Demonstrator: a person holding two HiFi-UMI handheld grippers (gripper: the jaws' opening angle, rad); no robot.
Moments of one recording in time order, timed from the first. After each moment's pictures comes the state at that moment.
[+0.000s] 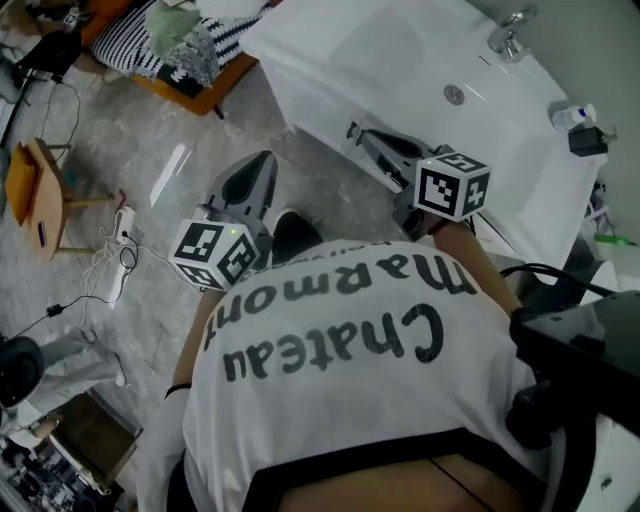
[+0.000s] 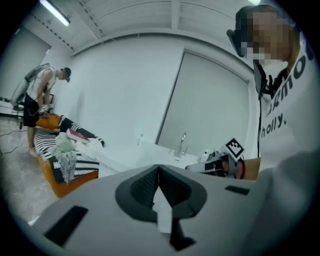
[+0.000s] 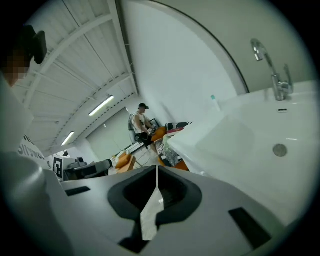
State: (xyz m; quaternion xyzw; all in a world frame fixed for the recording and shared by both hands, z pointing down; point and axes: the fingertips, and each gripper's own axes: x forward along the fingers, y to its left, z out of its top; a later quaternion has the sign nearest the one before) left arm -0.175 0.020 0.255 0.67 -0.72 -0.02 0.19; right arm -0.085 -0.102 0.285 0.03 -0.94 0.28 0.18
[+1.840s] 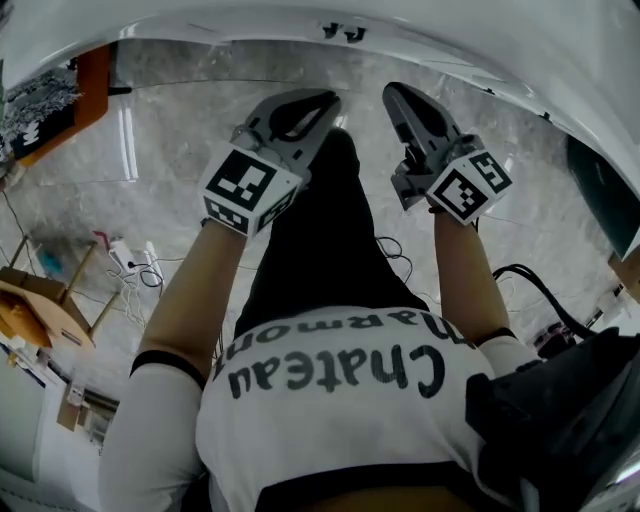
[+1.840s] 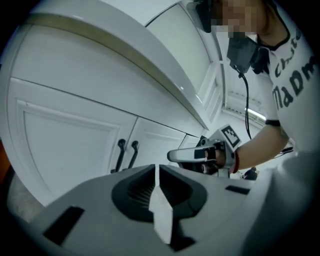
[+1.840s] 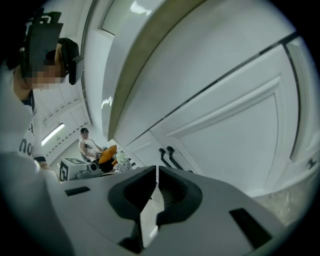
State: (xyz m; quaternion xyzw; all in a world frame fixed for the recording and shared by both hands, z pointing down) left arm -0.123 -0.119 0.570 0.89 -0.35 0.13 0.27; right arm -0.060 -0.155 0.567 0.32 -0.87 0.39 0.05
